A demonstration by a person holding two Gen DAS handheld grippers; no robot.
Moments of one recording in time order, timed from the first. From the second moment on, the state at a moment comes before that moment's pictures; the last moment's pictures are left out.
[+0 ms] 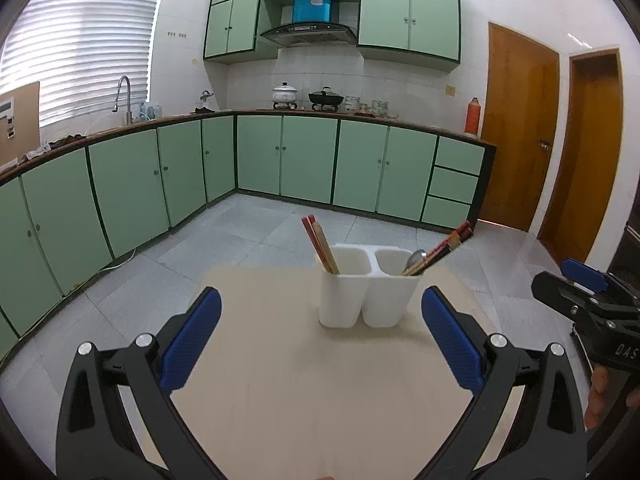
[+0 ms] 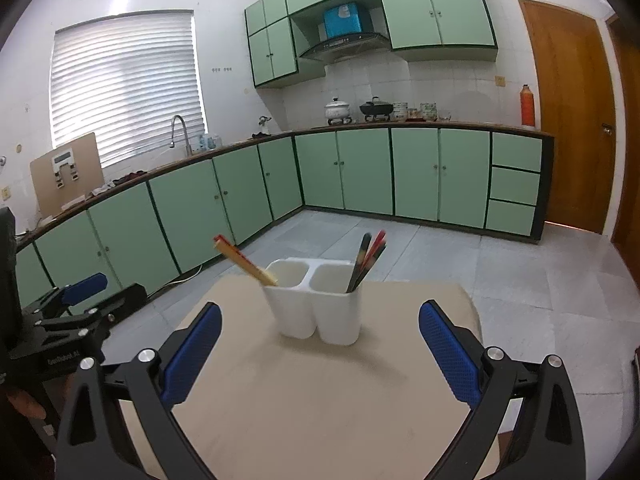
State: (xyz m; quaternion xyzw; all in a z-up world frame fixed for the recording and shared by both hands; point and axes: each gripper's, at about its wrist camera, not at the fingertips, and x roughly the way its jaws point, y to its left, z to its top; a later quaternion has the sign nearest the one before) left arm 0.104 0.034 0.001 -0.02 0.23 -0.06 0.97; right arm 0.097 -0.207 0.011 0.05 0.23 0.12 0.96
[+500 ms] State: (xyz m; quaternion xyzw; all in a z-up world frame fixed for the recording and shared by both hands) left arm 0.064 0.022 0.017 0.00 0.21 -0.06 0.98; right arm 0.064 -0.199 0.021 0.04 0.21 0.13 0.97
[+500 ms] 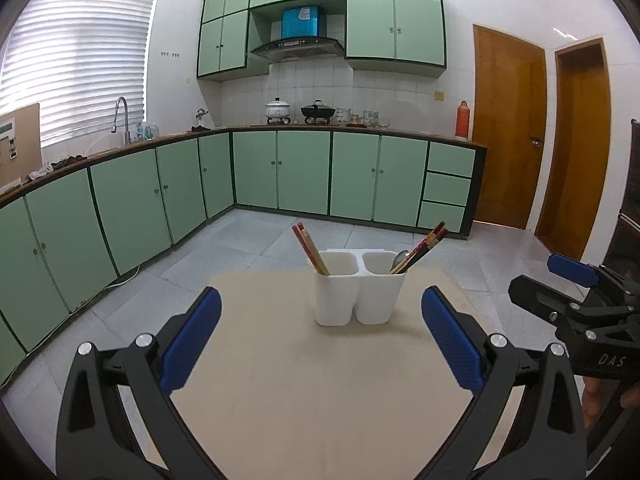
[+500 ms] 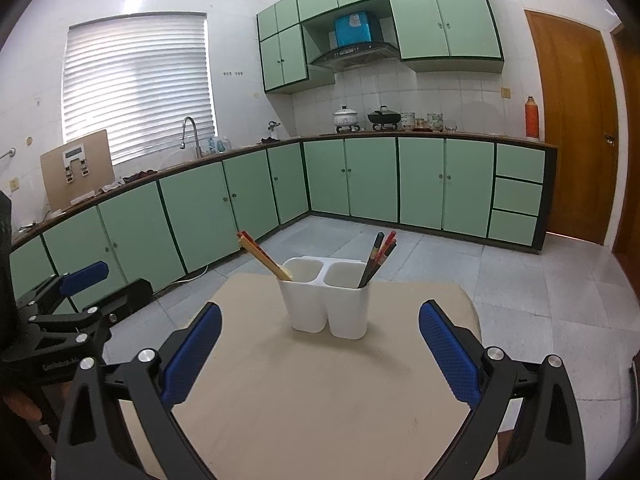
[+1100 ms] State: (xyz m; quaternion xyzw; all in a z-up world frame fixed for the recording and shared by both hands) left arm 0.052 0.016 0.020 0.01 0.20 -0.06 0.98; right arm 0.055 -0.200 0.025 0.03 0.20 0.13 0.97
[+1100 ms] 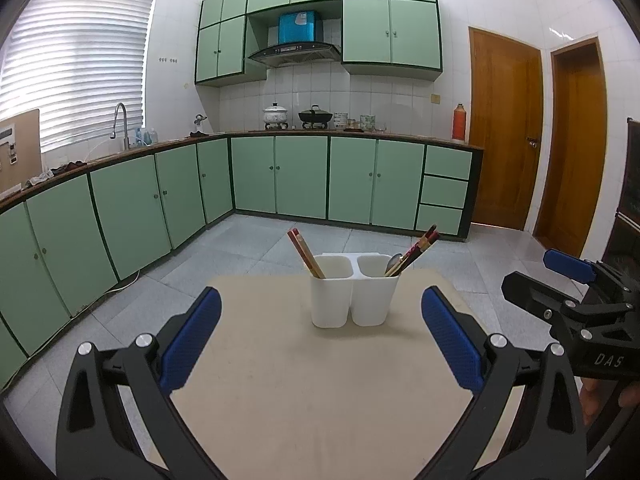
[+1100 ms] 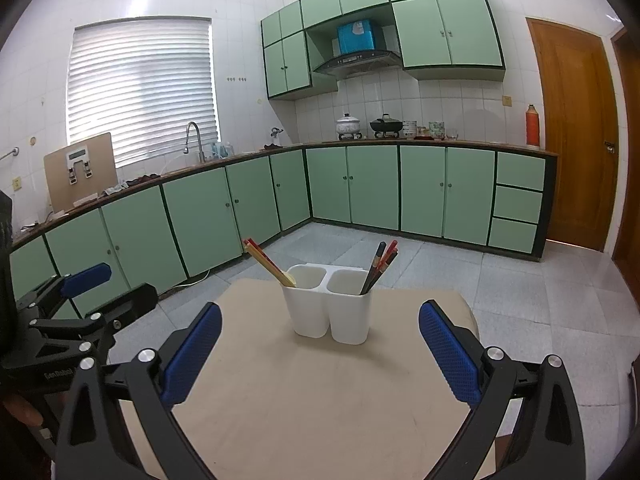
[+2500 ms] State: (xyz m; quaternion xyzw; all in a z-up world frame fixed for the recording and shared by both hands) left arm 0.060 0.018 0.021 0.00 0.20 -0.06 0.98; right arm 0.061 -0.194 0.028 0.03 0.21 0.14 0.97
